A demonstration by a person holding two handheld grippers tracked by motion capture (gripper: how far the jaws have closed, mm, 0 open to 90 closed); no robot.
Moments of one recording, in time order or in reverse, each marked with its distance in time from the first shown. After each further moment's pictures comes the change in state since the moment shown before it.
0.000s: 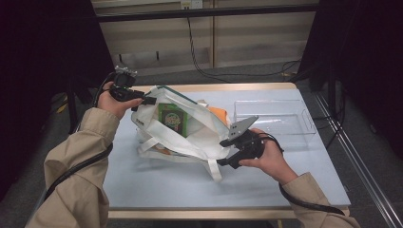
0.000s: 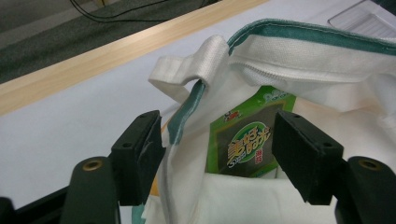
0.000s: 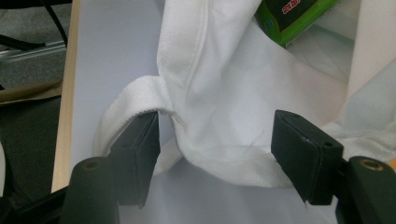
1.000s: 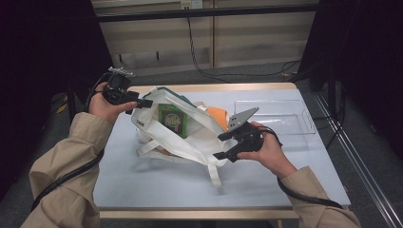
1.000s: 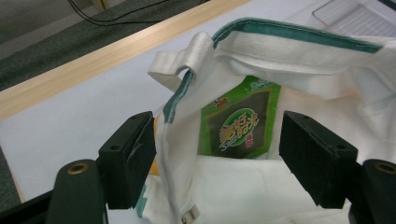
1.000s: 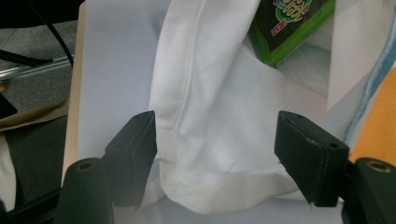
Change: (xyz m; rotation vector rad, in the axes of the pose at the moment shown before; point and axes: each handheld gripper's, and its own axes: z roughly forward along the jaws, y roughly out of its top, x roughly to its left) left arm -0.014 -0.006 -0.026 0.003 -0.002 0.057; right arm -0.010 0.017 -0.006 -0.032 0.007 0.031
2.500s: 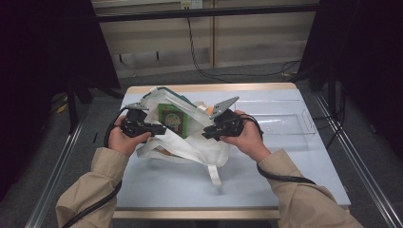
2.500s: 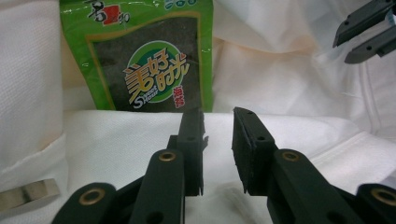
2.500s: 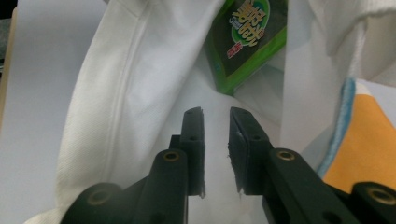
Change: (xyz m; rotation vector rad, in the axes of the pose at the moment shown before) left arm -0.043 -0.072 0.051 -0.007 -0.151 -0.011; right arm -0.031 0.032 0.038 0.022 -0.108 -0.004
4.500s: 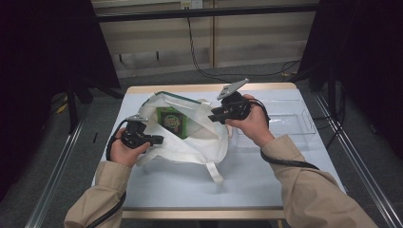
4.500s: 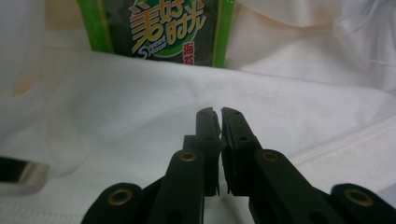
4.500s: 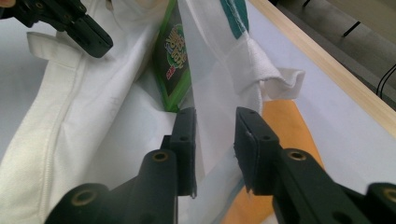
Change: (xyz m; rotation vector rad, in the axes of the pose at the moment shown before) left arm -0.002 -0.032 0.012 0.018 0.025 -0.060; right arm -0.031 0.016 -0.030 -0.031 -0.122 0.067
